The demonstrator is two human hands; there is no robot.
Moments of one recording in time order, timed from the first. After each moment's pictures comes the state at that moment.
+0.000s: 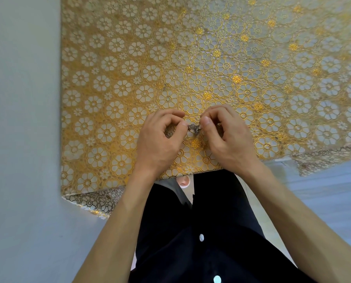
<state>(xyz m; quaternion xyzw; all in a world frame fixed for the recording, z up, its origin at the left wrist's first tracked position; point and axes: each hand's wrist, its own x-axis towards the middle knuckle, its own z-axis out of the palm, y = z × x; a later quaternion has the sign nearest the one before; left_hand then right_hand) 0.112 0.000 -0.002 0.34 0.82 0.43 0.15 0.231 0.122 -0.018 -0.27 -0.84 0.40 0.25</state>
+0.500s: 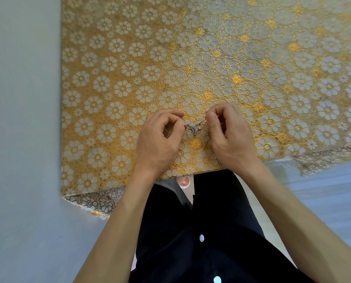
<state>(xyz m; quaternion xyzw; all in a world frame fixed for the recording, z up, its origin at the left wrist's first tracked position) 0.112 -0.001 -0.003 0.32 0.81 0.46 0.16 0.229 0.121 -0.017 -0.32 -0.82 0.40 0.25</state>
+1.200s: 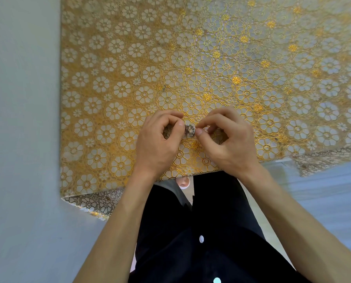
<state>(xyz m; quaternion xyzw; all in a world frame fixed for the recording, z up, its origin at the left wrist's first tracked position) 0.110 -0.002 -0.006 0.33 0.81 0.46 0.15 0.233 0.119 -0.015 -0.25 -0.82 0.41 0.30</state>
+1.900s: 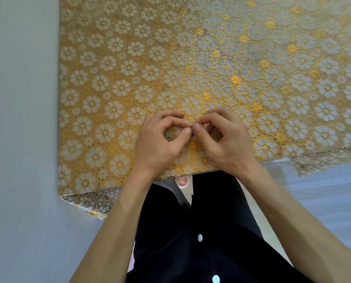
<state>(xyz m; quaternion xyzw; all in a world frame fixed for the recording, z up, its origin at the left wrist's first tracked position) 0.111 -0.003 -0.003 0.37 0.82 0.42 0.14 0.231 0.120 -0.020 -0.25 -0.84 0.38 0.29</state>
